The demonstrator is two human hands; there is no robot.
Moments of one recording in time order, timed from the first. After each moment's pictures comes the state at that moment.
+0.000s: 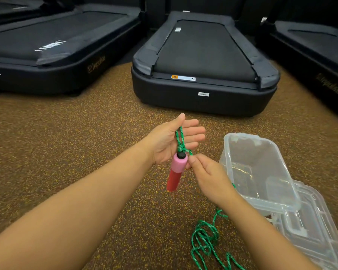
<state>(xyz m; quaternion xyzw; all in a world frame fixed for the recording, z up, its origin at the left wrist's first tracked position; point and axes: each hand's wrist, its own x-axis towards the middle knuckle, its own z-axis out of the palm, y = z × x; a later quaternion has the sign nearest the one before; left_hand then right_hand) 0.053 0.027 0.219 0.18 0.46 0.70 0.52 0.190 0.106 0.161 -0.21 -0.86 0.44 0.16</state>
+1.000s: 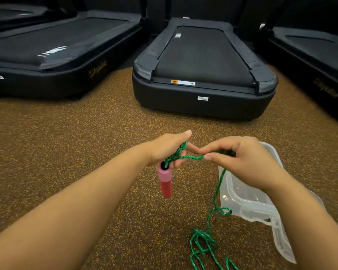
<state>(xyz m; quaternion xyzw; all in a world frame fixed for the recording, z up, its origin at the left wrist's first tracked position) 0.053 0.017 0.222 0.38 0.69 0.41 0.46 0.222 0.134 0.257 -0.11 -0.91 0.37 0.13</state>
